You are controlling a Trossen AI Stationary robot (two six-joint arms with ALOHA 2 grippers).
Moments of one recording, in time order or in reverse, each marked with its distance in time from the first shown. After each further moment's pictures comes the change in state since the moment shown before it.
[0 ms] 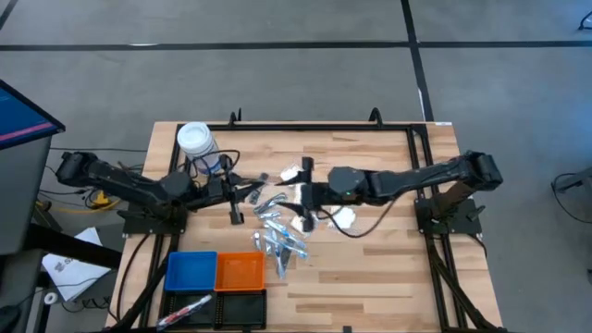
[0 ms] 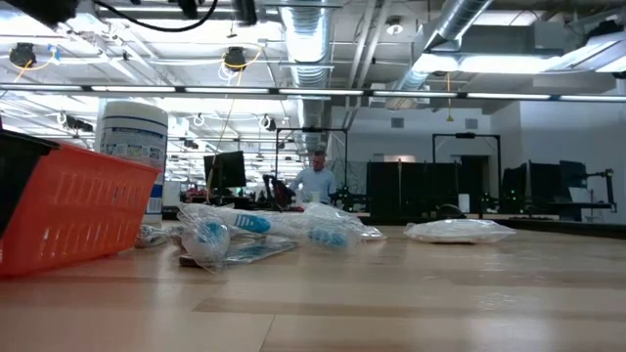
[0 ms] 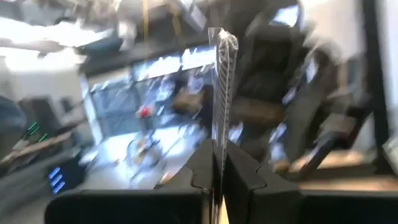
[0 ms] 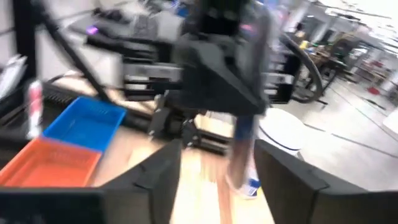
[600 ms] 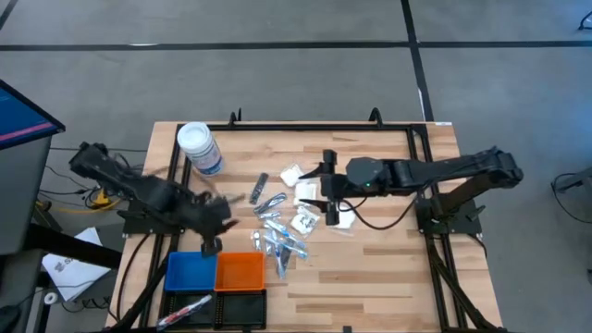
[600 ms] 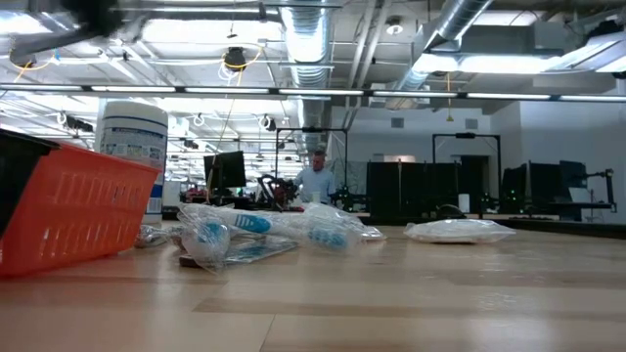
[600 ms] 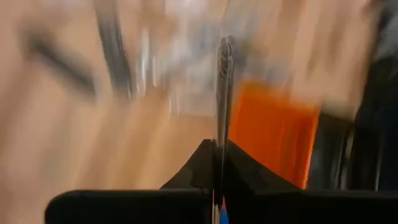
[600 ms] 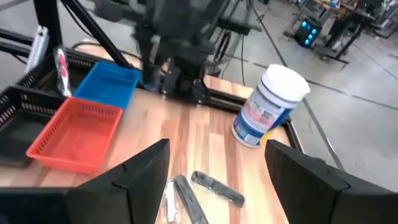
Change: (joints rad) left arm -0.269 0.196 0.588 -1.810 0.284 -1.124; right arm -0.008 -0.173 0.000 -0.348 0.003 0.102
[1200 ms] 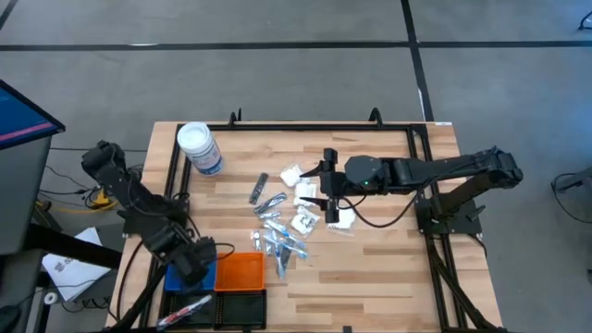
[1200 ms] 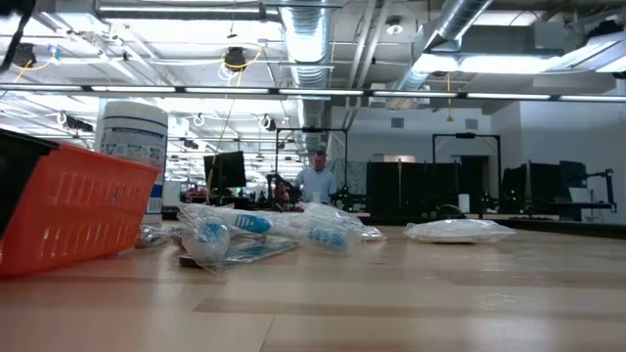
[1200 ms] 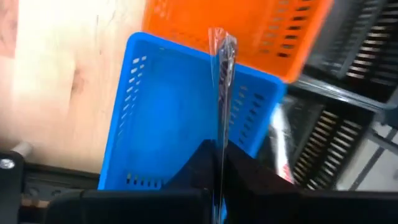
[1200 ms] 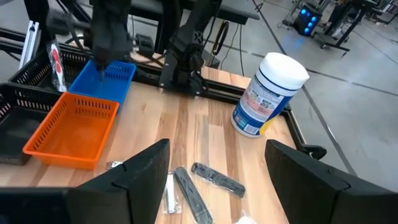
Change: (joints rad) left arm -0.356 0.118 -0.189 0.128 0.233 -0.378; right arm -0.017 0.000 0.000 -0.024 0.000 0.033
